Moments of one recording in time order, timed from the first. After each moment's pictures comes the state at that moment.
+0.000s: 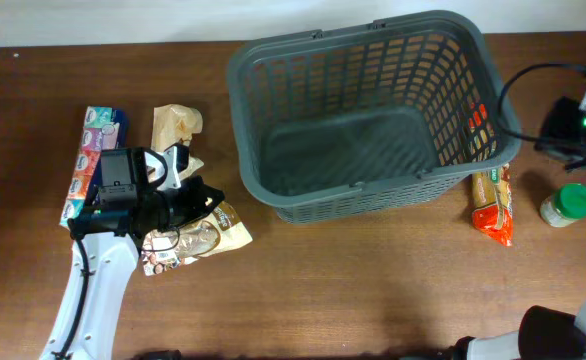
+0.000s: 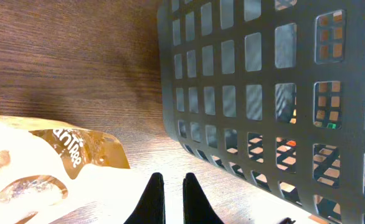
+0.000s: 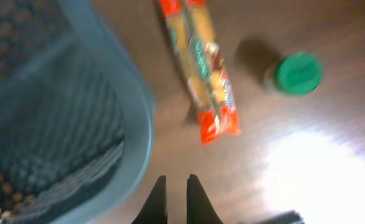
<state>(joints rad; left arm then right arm) 0.07 1.30 0.89 -0.64 0.65 -0.34 -0.28 1.63 2.09 -1.69 -0.05 0.16</state>
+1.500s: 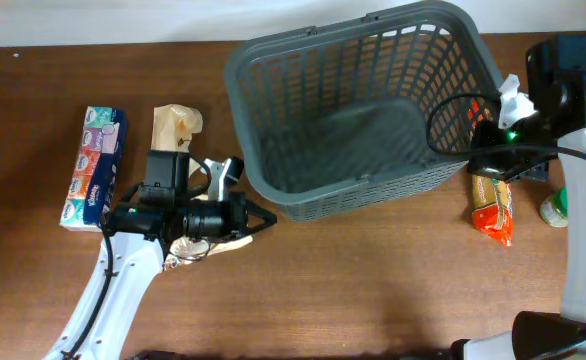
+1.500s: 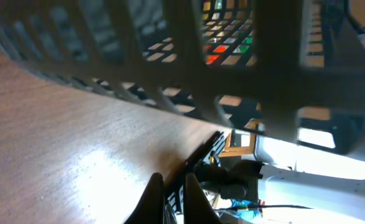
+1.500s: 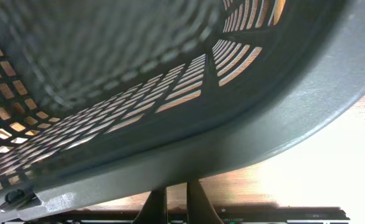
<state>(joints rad) -0.14 1.30 0.89 -0.69 0.98 -0.35 -0.09 1.63 1.89 -1.67 -0.18 0.13</state>
